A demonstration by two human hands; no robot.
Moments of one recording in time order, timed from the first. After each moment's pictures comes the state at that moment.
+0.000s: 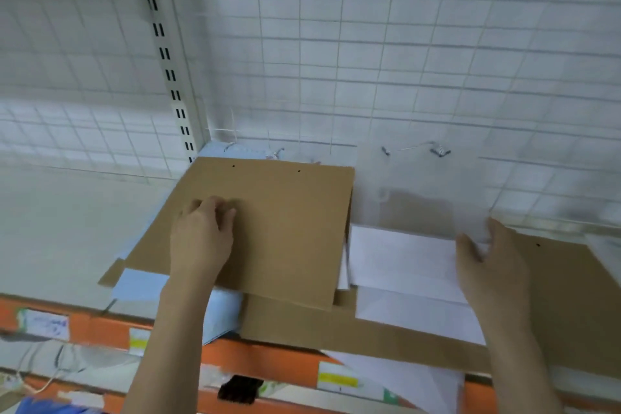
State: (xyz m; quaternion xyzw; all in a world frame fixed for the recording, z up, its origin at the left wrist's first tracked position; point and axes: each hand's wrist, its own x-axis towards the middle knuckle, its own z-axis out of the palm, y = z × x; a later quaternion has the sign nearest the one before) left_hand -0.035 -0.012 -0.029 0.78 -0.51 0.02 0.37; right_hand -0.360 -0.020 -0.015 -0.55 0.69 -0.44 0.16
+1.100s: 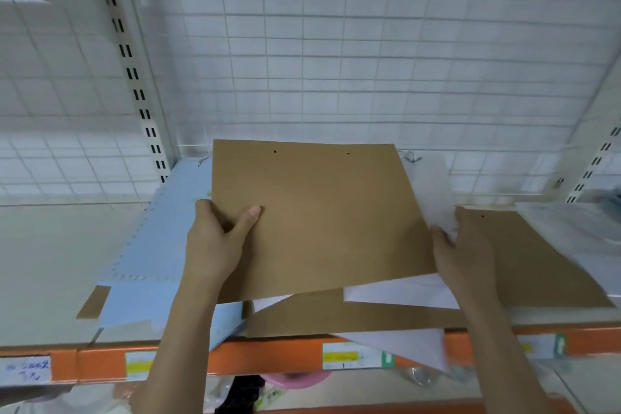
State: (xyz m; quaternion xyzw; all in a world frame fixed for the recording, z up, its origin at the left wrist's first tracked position) left_hand -0.061 0.011 -0.003 0.68 -0.48 -0.20 0.52; right_hand -0.349 0.011 -0.022 -0.50 0.72 -0.46 0.14
